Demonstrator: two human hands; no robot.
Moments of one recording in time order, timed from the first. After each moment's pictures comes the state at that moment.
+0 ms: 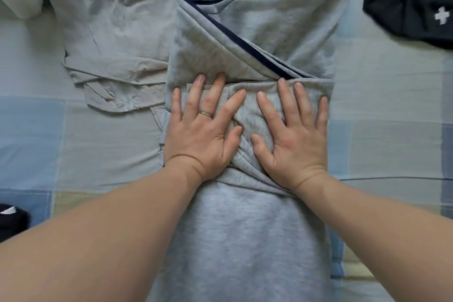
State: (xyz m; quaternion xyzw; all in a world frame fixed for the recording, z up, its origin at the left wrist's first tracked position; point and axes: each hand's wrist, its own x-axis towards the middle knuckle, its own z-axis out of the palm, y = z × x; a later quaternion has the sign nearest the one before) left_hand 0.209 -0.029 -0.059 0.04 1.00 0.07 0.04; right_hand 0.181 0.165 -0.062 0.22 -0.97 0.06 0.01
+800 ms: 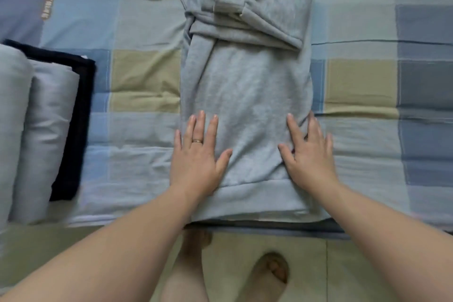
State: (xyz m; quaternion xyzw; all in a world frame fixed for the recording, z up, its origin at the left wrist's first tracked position) left_hand 0.543 0.001 -0.028 -0.05 0.98 0.11 0.18; right_hand 0.485 0.250 -0.024 0.04 -0.96 0.08 -0.26
